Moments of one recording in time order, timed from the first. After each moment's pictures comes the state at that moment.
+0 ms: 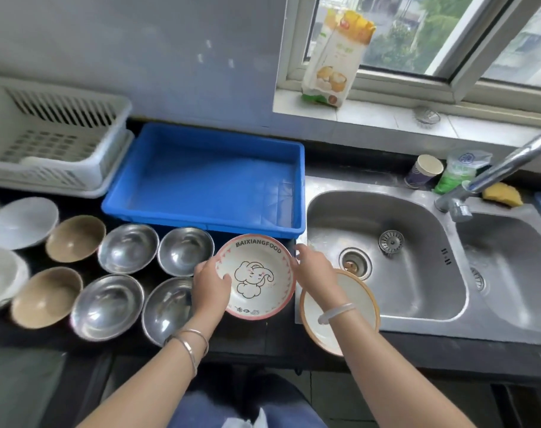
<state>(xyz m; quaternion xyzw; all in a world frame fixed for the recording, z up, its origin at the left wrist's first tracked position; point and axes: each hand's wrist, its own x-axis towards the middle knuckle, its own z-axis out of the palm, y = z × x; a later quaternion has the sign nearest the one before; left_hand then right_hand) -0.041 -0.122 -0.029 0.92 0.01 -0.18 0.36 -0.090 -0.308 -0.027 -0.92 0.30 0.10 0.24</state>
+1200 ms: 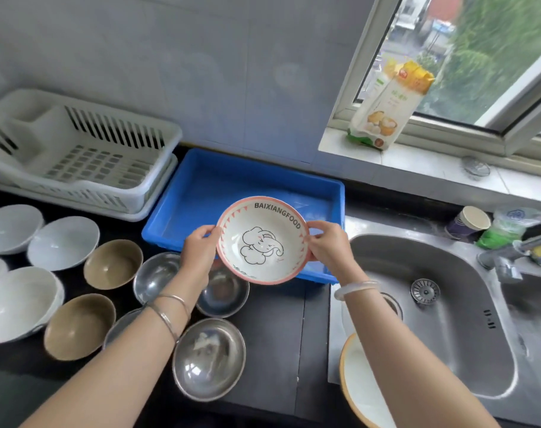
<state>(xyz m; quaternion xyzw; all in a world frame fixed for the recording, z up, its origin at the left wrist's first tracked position) 0.111 -0.090 0.018 0.71 0.16 -0.17 0.66 0.043 -0.302 0.040 -0.81 0.34 0.00 0.47</state>
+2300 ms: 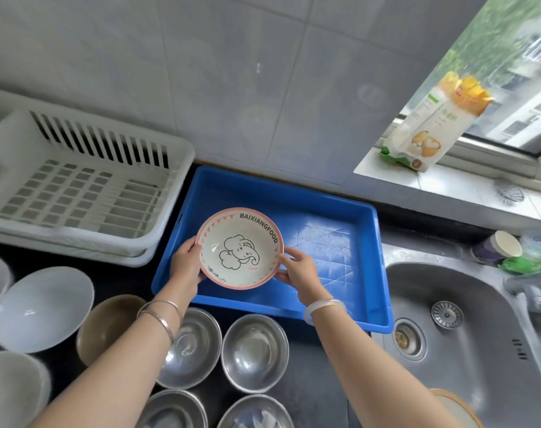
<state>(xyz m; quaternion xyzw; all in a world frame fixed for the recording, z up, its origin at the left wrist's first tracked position) 0.254 -0.044 -0.070 0.64 0.23 -0.25 0.69 0.164 -0.227 -0.055 -0.59 0.42 0.03 0.69</state>
